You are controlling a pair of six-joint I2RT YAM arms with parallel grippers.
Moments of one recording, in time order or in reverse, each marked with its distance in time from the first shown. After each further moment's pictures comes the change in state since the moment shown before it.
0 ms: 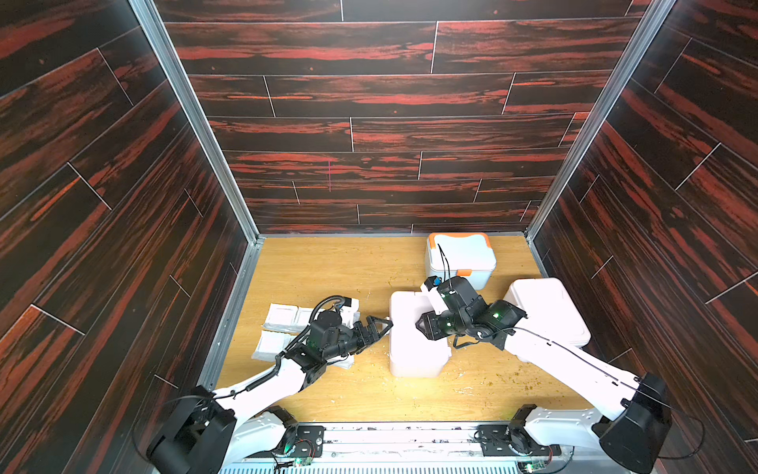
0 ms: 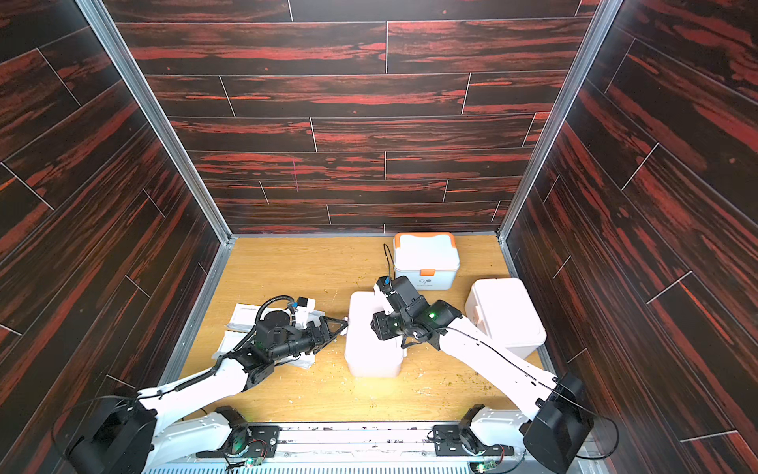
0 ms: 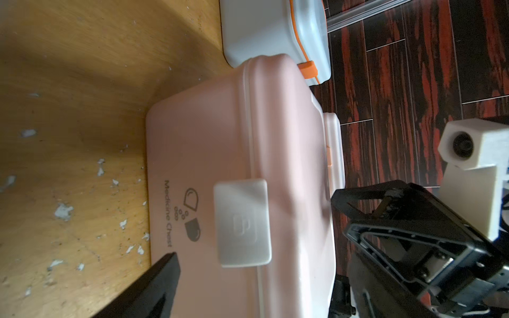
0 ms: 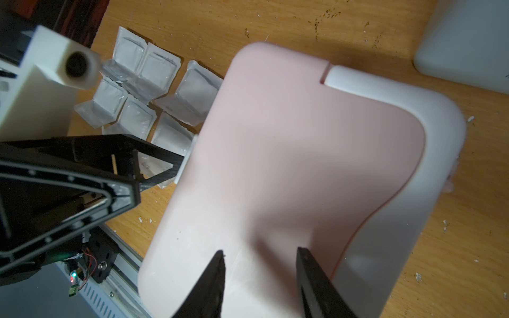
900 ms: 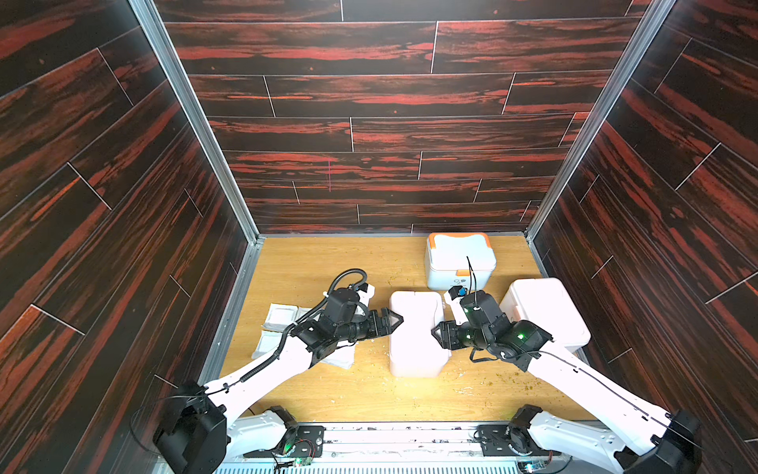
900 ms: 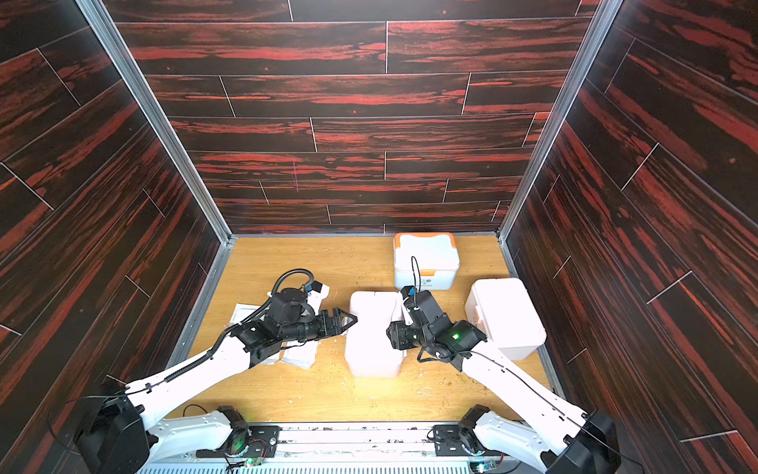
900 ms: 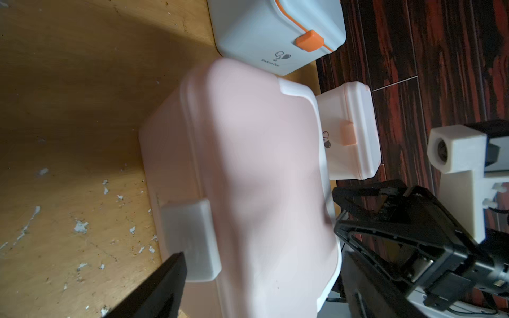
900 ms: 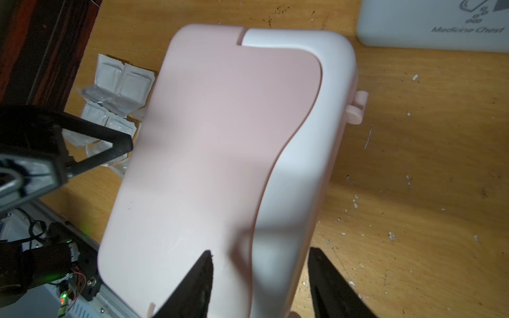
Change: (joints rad) left arm -0.082 0.111 0.350 -0.440 -0.053 0.233; right arm -0.065 -0.215 -0.208 0.040 0.029 0.079
